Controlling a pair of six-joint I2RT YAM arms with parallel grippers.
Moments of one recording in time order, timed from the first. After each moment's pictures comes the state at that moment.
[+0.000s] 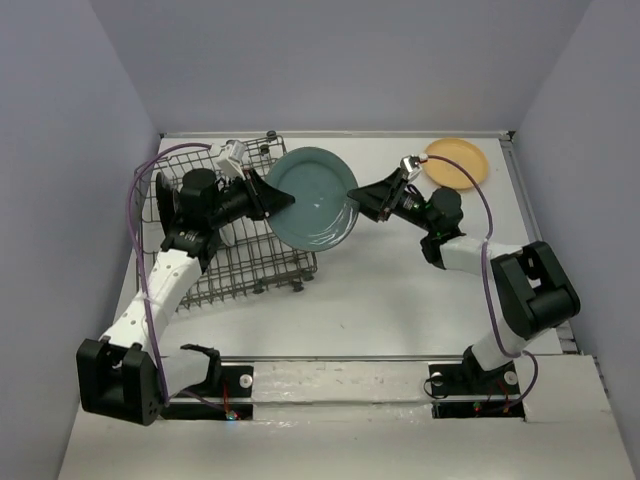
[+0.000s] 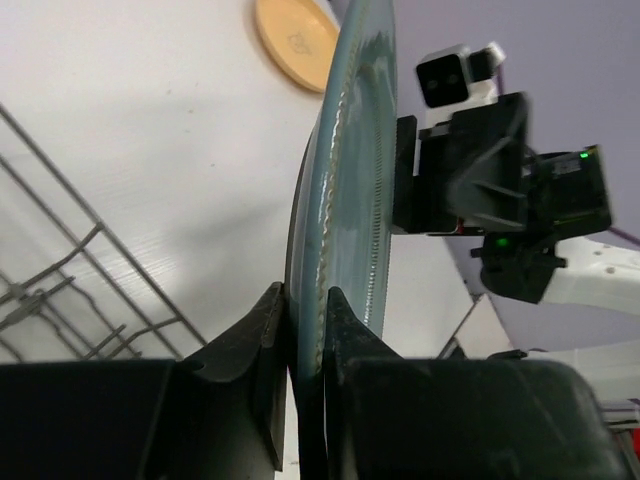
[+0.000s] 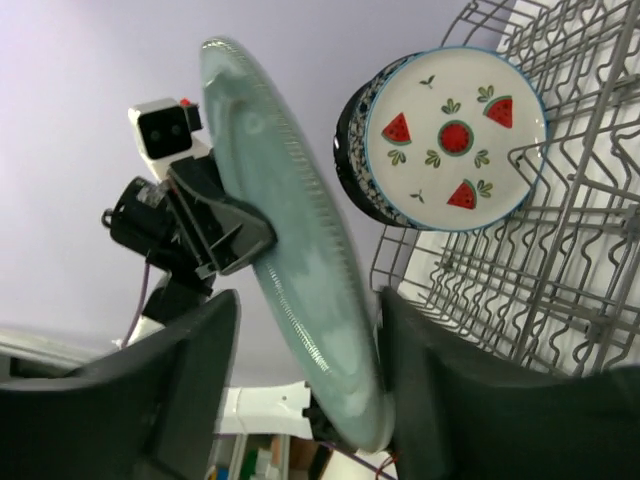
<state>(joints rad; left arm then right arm) -0.23 1.15 0.90 0.06 0.62 -0.66 0.37 1.61 0.76 1.10 -0.69 1.41</state>
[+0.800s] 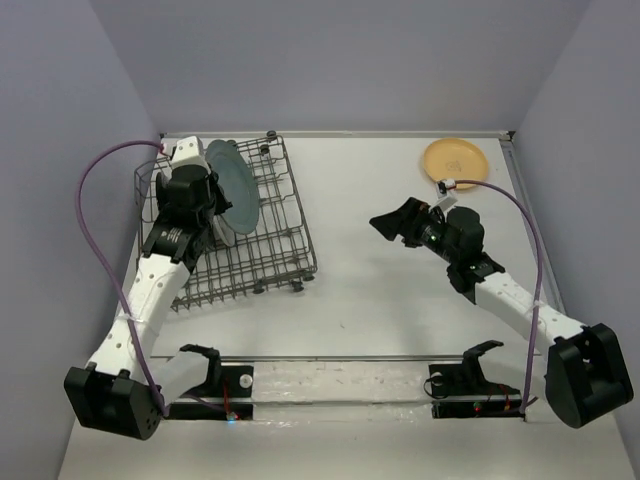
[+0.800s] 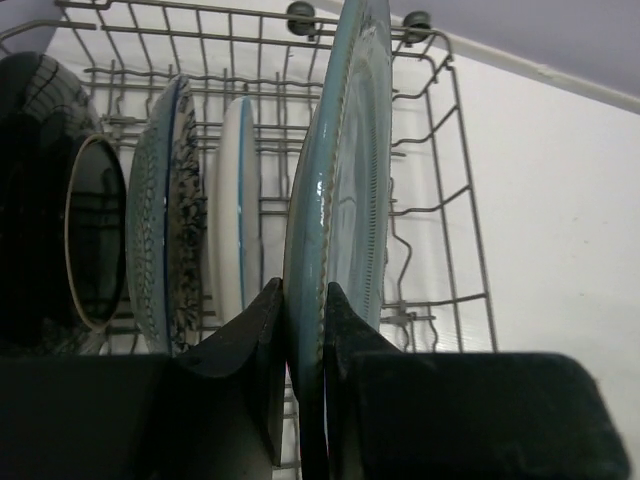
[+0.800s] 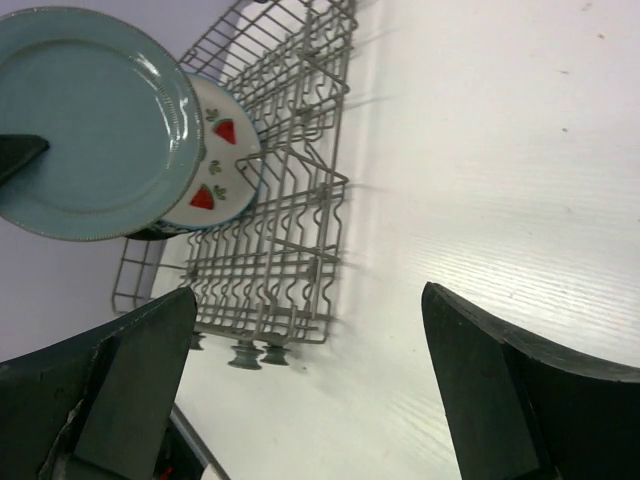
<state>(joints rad) -0.23 1.03 1.04 -0.37 -0.24 -0.37 0.37 1.12 0.58 0.38 -0.34 0.77</state>
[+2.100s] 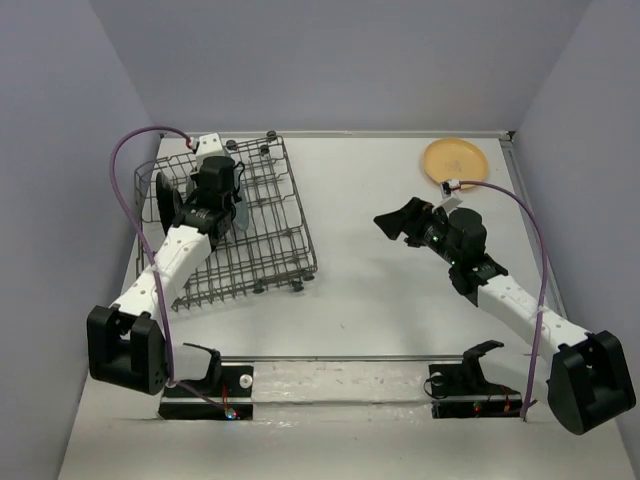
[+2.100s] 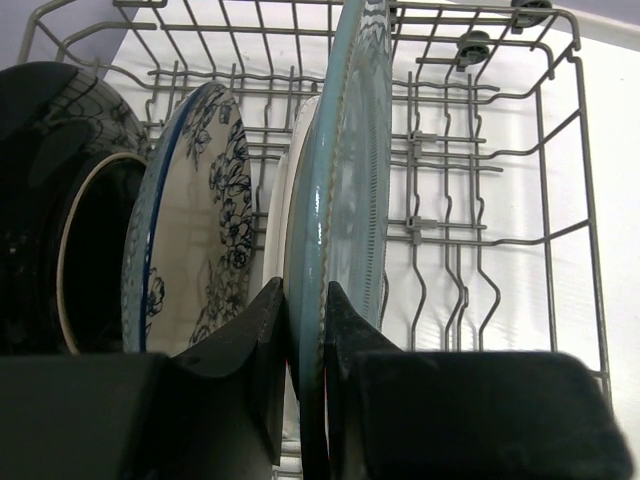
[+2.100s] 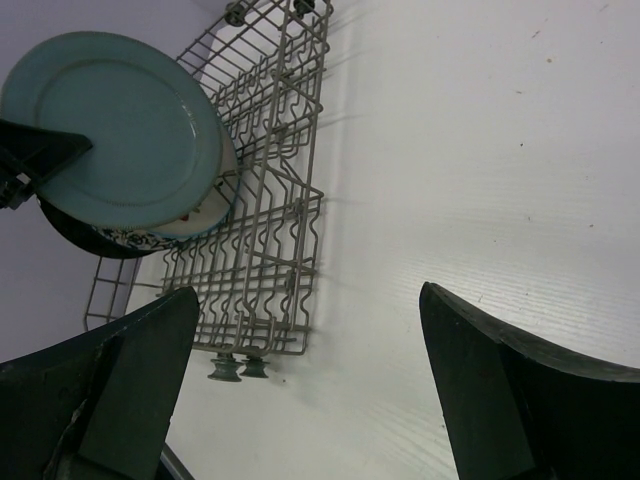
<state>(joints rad) -0.27 1.30 1.05 -0.23 -0.50 -0.28 0.37 1.07 0.57 0.32 -0.24 0.73</state>
